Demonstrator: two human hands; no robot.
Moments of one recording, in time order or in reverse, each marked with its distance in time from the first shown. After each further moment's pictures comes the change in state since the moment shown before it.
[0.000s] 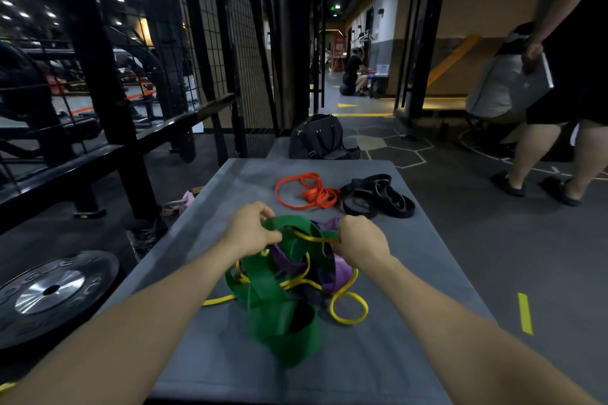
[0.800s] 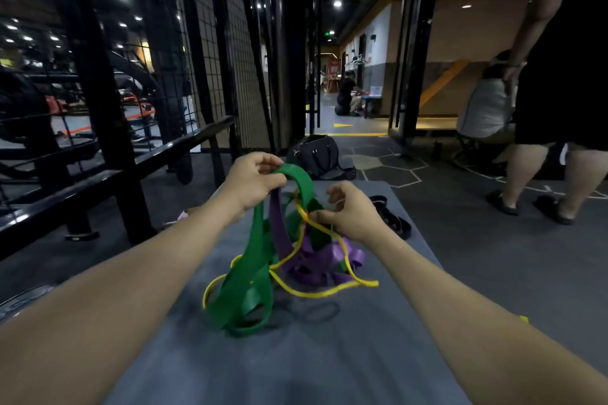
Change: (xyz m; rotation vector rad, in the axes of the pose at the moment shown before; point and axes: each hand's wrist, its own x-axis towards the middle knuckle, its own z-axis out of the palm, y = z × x) left_hand 0.040 0.071 -0.062 -0.641 0.115 0.183; right_hand 0.021 -0.020 -0.070 0.705 0.144 -0.097
